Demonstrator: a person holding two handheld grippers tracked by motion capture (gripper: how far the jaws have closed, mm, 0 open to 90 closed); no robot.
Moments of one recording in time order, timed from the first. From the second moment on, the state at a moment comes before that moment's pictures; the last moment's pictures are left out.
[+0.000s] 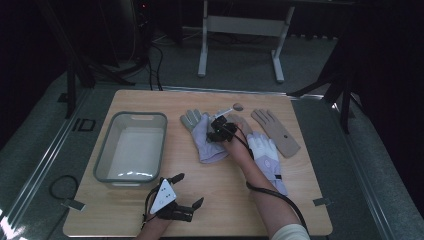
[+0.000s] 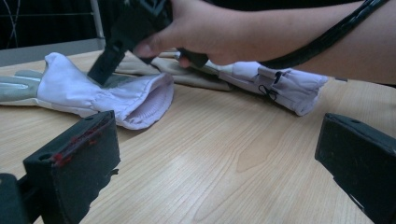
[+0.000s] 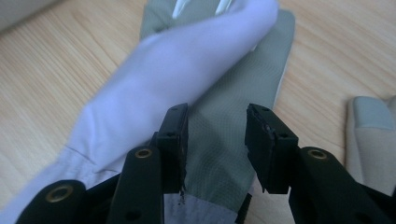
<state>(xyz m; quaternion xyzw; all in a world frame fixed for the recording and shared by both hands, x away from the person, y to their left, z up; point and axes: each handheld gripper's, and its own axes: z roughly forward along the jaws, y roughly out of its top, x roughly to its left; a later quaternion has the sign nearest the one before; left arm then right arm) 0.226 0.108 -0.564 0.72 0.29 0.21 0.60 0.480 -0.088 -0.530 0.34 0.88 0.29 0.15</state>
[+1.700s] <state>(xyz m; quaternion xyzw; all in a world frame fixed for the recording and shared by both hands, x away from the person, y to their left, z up) 0.224 0.107 -0.565 0.72 0.29 0.23 0.59 0.318 -0.151 -0.510 0.53 0.71 0.44 0.14</state>
